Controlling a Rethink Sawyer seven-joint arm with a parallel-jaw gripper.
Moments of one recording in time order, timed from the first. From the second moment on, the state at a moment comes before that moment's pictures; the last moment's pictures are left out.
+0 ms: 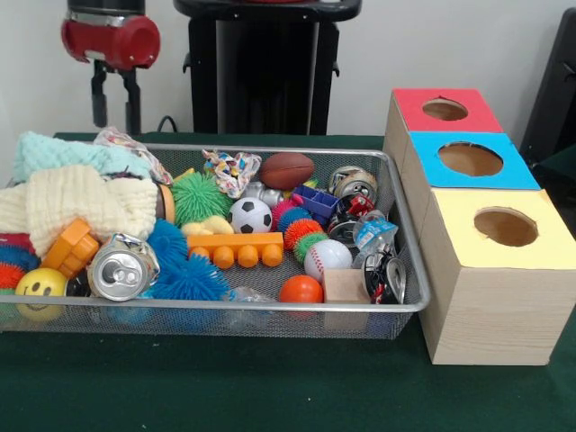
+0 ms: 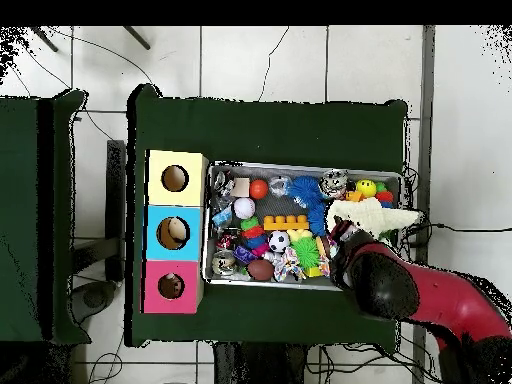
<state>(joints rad) -0.87 -0.89 0.39 1.93 -0.43 0.33 2.21</state>
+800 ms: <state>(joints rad) -0.59 -0.78 0.20 1.97 -0.41 0.15 2.23</state>
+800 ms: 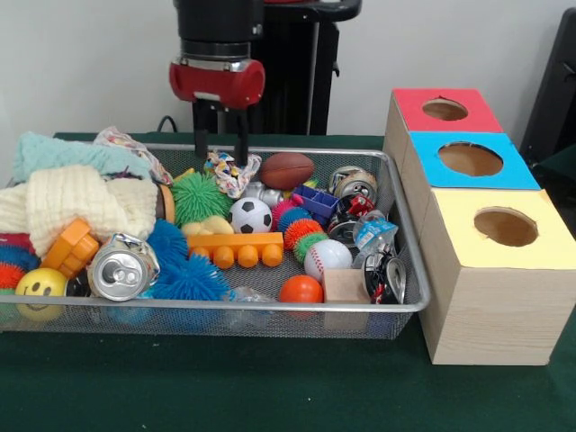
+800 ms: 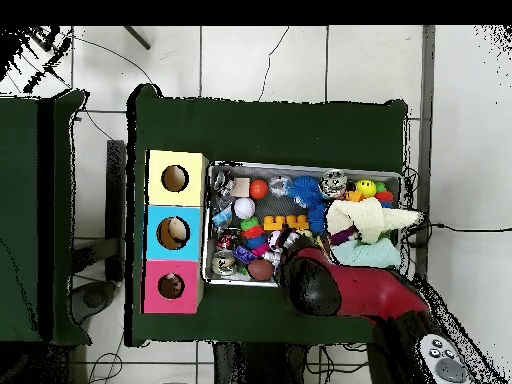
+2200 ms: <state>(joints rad) -0.50 -0.59 -0.03 2.00 -0.01 -0.21 2.32</state>
